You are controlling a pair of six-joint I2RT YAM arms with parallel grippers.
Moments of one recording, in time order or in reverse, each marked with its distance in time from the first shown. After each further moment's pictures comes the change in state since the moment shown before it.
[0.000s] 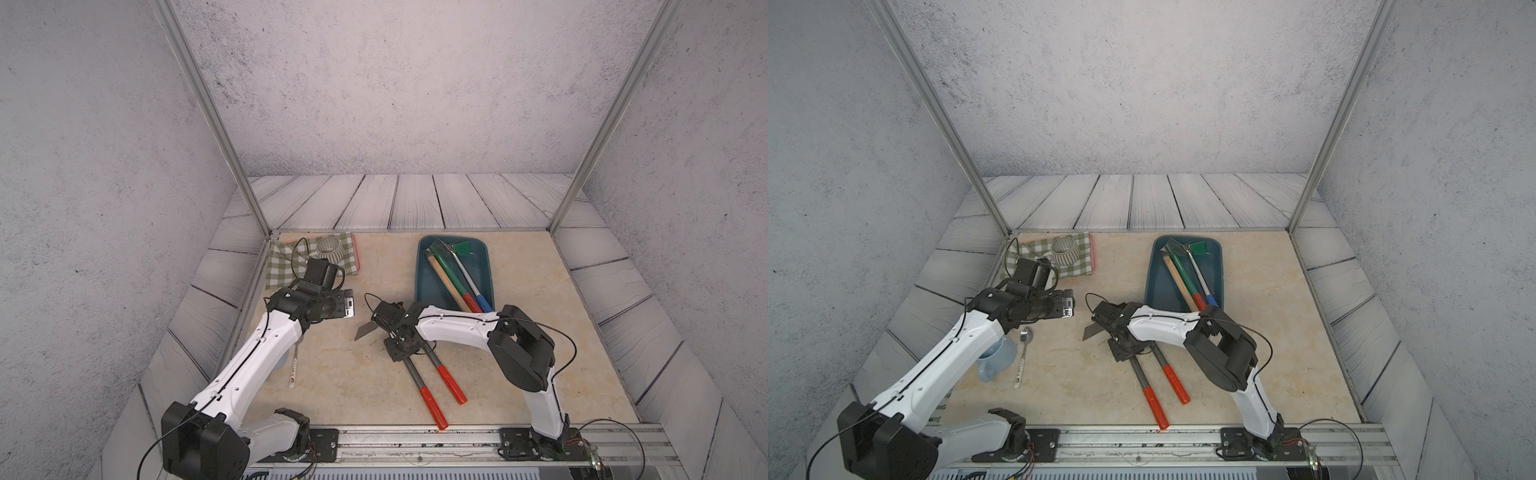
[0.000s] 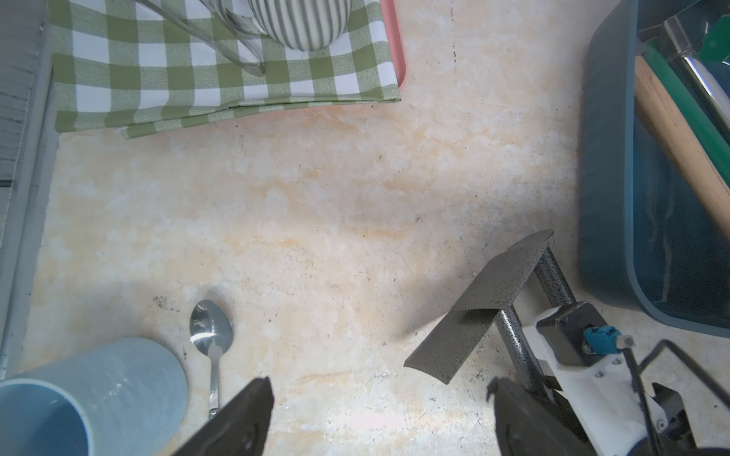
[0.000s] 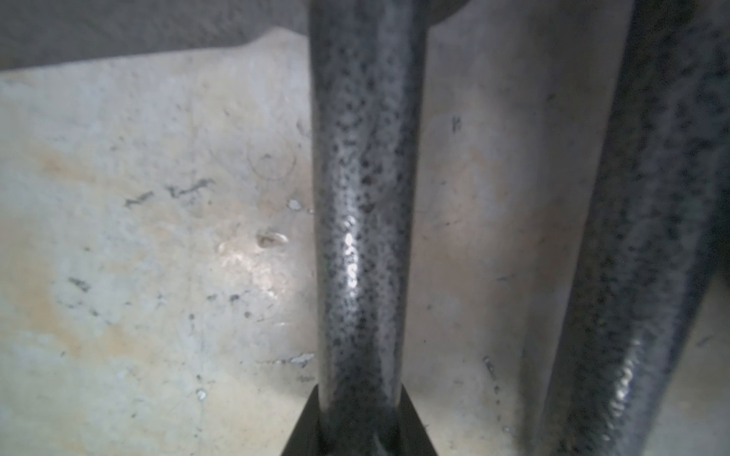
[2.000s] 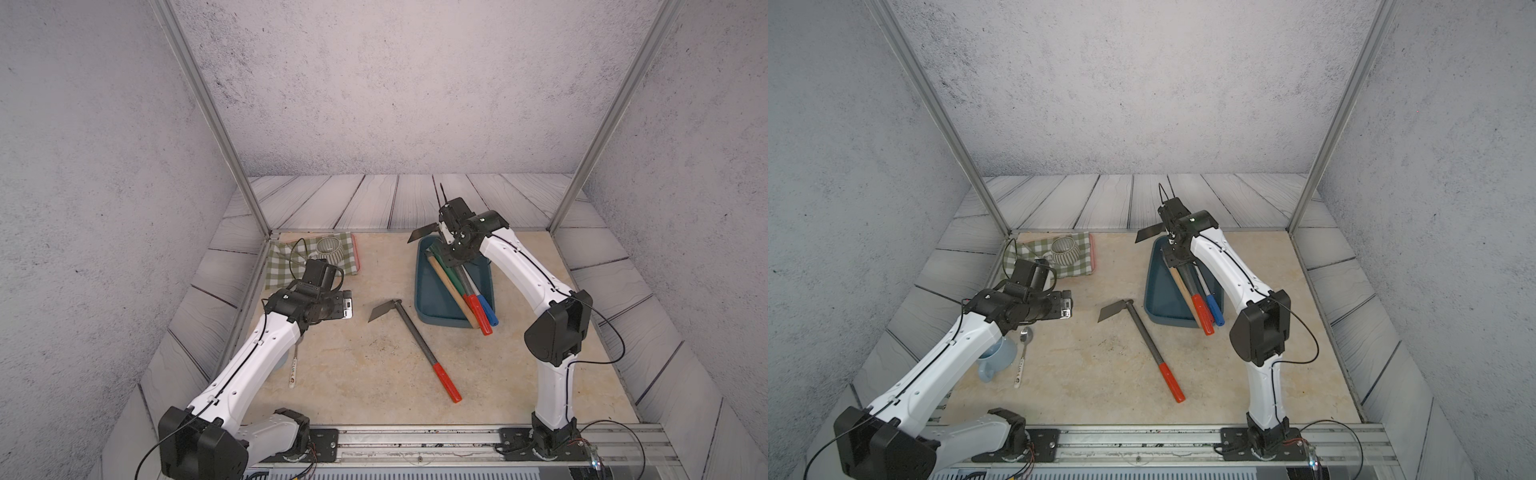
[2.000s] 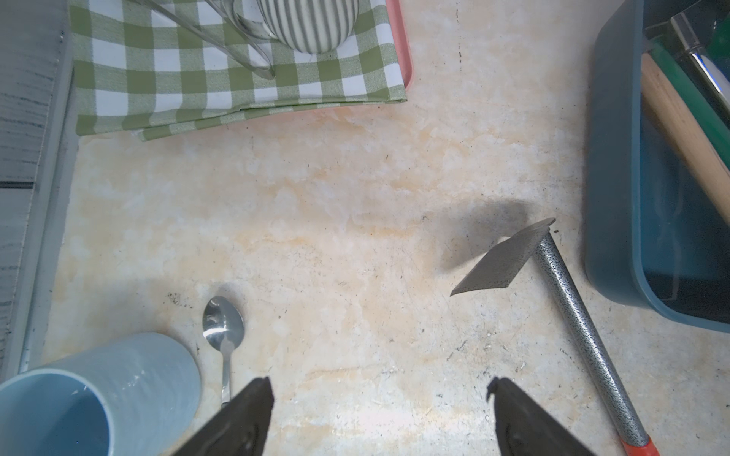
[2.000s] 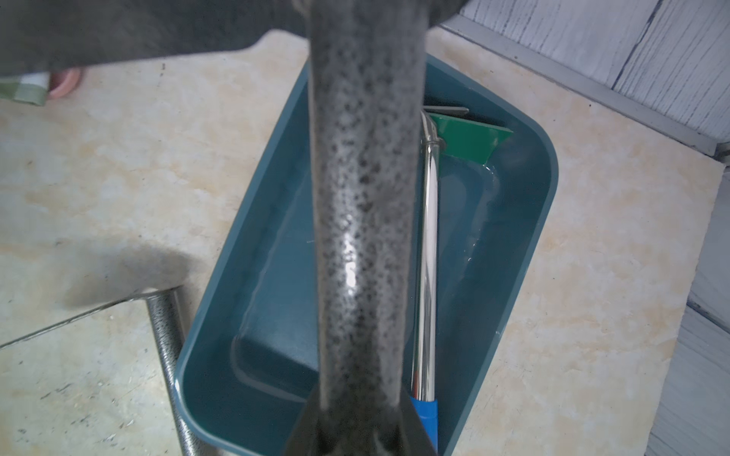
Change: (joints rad) left arm 0.000 -0.018 0.000 -0.018 -0.014 0.010; right arm -0.519 -0.003 0.680 -0.443 0.106 -0.367
